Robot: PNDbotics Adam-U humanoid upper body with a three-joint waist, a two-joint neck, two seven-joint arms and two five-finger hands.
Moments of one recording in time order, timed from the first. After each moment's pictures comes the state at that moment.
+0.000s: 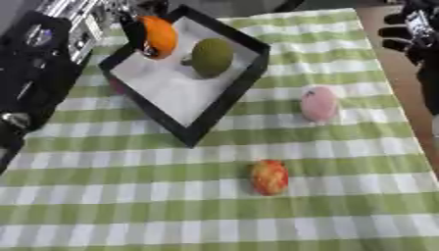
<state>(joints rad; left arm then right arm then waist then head) -1.28 0.22 -0.30 -0.86 -1.24 0.01 -0.56 -0.39 -0.52 -0.04 -1.79 -0.30 0.15 -0.12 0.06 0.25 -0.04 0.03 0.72</state>
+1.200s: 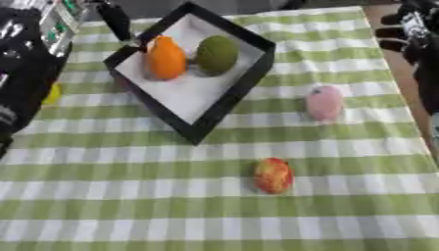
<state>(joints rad) -1.27 0.34 -0.20 -0.90 -1.08 0.09 -0.59 -0.37 -0.52 -0.04 -1.79 -0.30 0.15 -0.12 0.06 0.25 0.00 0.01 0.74</state>
